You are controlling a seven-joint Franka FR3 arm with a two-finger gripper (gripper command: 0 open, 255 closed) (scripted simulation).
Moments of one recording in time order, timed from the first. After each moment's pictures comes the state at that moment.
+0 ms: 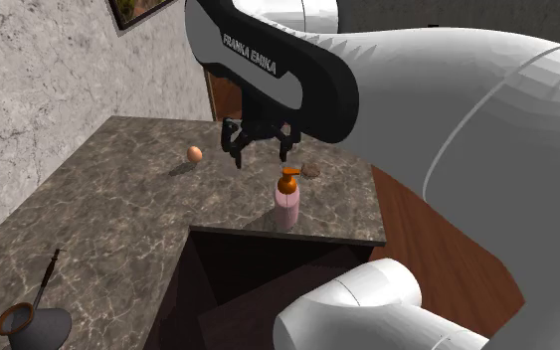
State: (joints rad) arm 0.00 -0.78 -0.02 -2.35 0.09 1.53 0.12
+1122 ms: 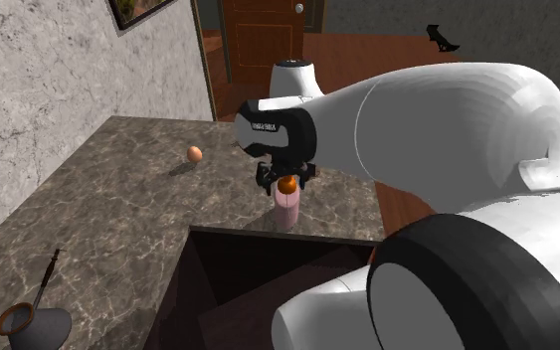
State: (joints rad) arm -0.09 -0.59 -0.12 -2.67 -0.04 2.08 0.01
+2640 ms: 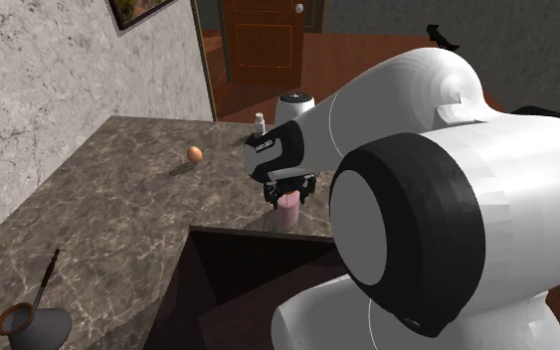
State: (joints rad) arm -0.10 -0.42 -0.15 -2.76 -0.06 2.35 -0.01
